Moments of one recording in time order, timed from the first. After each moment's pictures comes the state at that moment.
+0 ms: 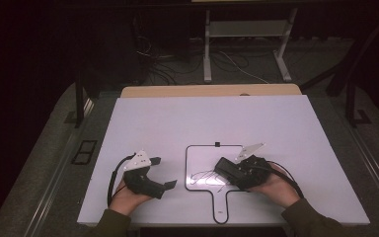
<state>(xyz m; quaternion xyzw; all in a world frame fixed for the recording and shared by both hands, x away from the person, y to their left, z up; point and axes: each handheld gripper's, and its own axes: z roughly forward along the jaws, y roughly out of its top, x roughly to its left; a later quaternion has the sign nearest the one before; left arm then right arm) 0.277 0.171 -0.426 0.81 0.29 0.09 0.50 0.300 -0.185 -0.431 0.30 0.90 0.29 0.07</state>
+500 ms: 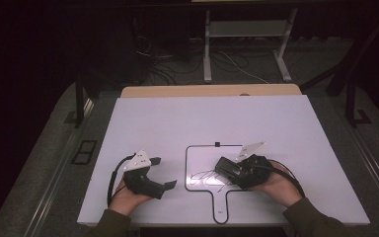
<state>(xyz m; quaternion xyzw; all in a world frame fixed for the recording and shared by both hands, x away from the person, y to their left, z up) 0.277 0.171 -0.426 0.81 0.29 0.09 0.50 0.301 -0.186 -0.422 0.28 0.91 0.29 0.07</state>
